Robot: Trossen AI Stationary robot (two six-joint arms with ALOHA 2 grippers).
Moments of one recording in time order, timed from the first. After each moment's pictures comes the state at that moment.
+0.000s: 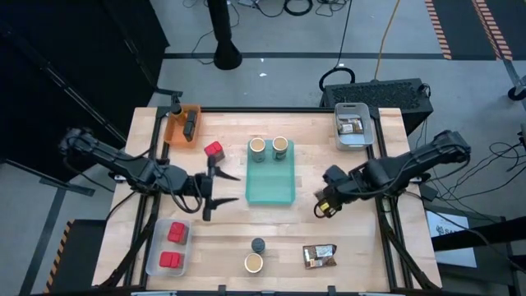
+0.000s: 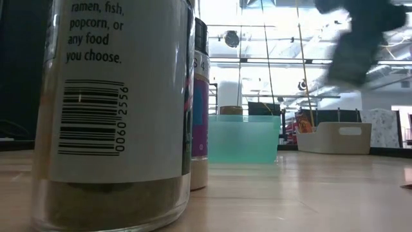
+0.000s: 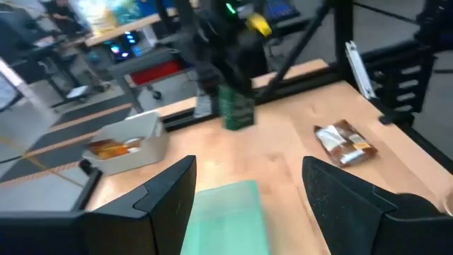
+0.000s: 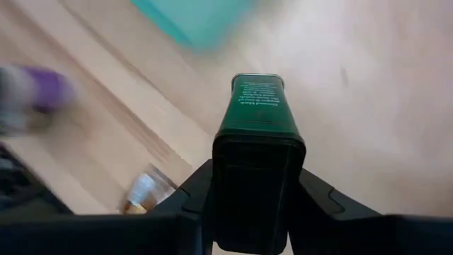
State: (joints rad) left arm -0.37 1.08 0.84 -0.01 -0.34 0.21; right arm 0.37 1.31 1.20 -1.18 0.12 1.26
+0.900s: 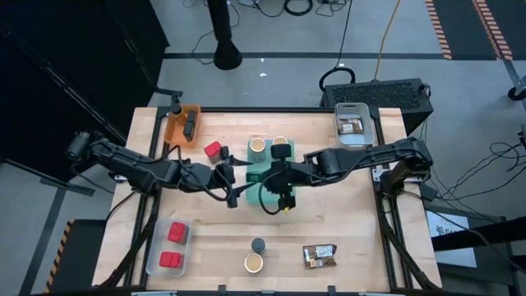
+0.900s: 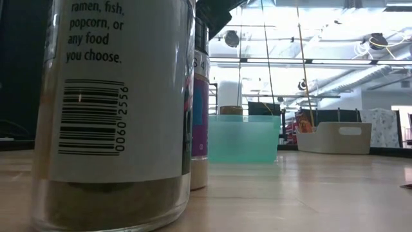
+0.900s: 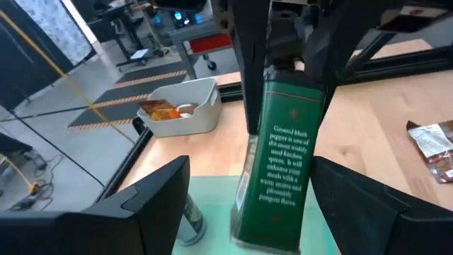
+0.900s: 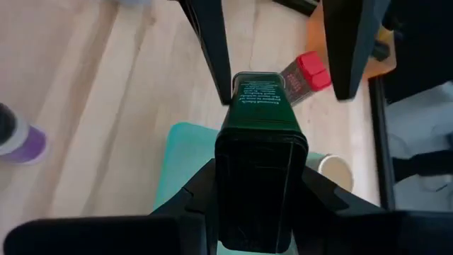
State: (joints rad) left arm -0.24 1.27 0.84 0.15 -0.47 0.15; right arm 0.19 1.73 1.70 -0.82 0.30 -0.15
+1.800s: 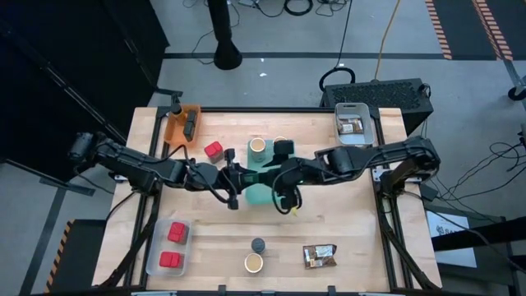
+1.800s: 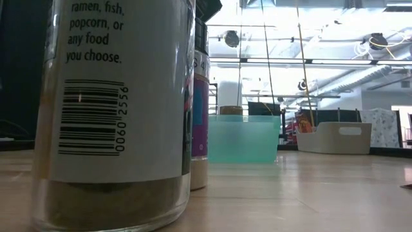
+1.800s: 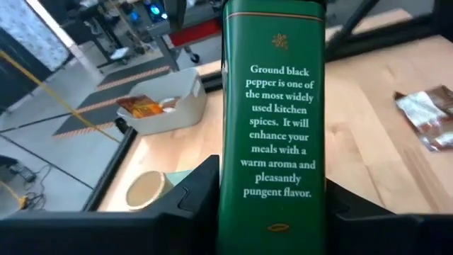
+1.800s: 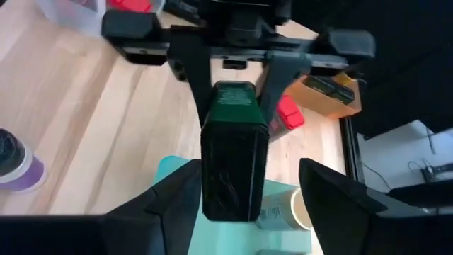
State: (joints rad) left arm -0.22 1.31 0.84 0.14 -0.38 0.22; right arm 0.21 1.66 1.70 -0.75 0.35 -0.20
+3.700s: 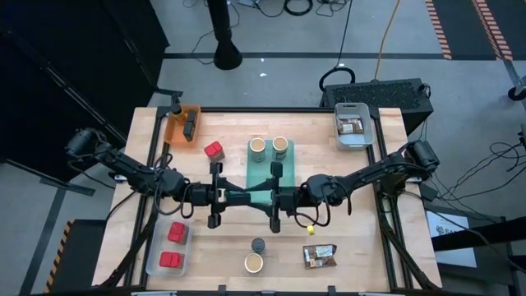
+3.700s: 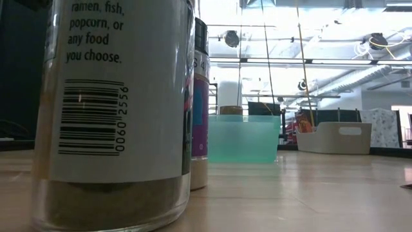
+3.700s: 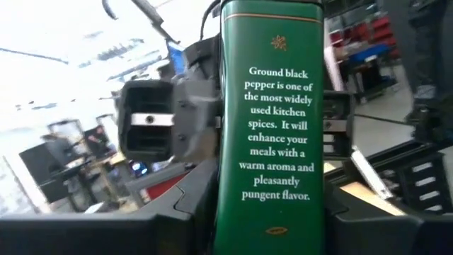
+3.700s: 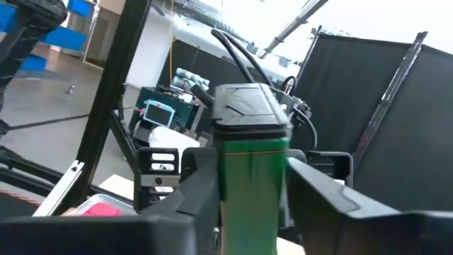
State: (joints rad) left arm -0.39 1.24 0.58 0.90 -0.25 0.45; right arm 0.29 1.68 1.11 0.81 0.23 -0.42
